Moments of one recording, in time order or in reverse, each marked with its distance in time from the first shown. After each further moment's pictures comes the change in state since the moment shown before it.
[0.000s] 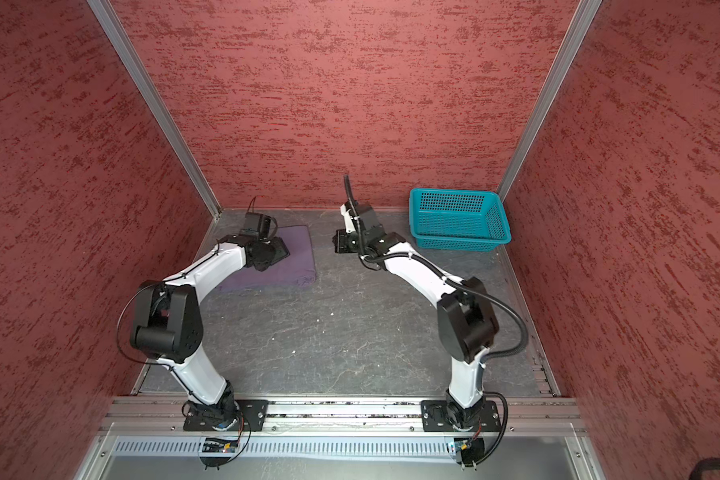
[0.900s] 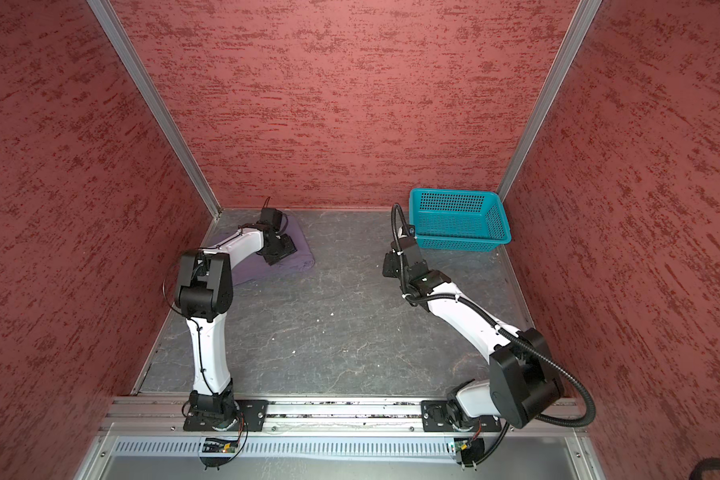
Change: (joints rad) left arm 0.045 0.371 0.338 -0.080 -0.004 0.047; right arm -0.089 -0.396 -0.494 0.038 0.423 -0.023
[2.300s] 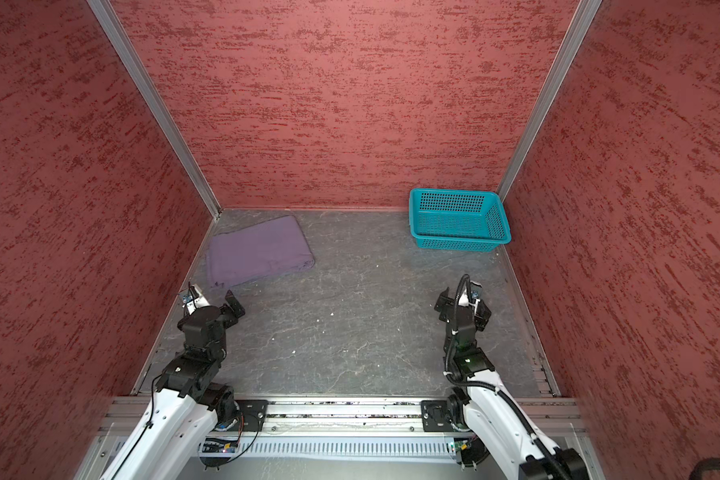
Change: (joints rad) left arm -0.066 -1.691 -1.348 0.368 -0.610 0.235; right arm -0.261 -0.638 -0.838 0.471 0.376 -0.203
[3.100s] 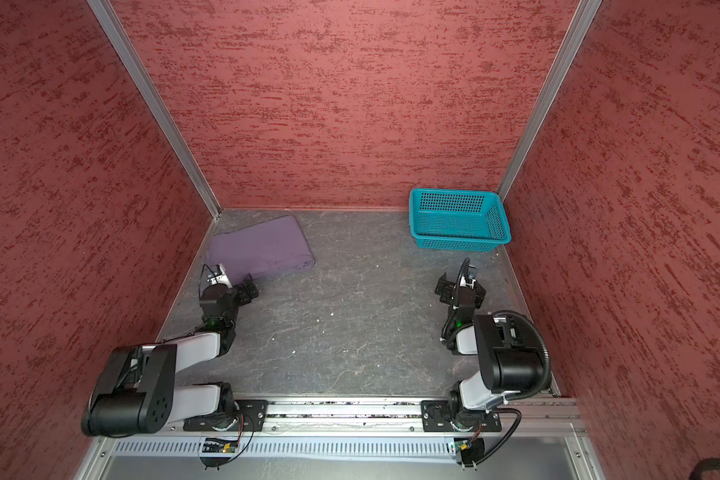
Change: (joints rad) left arm 0.232 0.877 -0.035 1.040 0.493 0.202; right arm -0.234 0.789 0.084 0.782 -0.342 -0.125
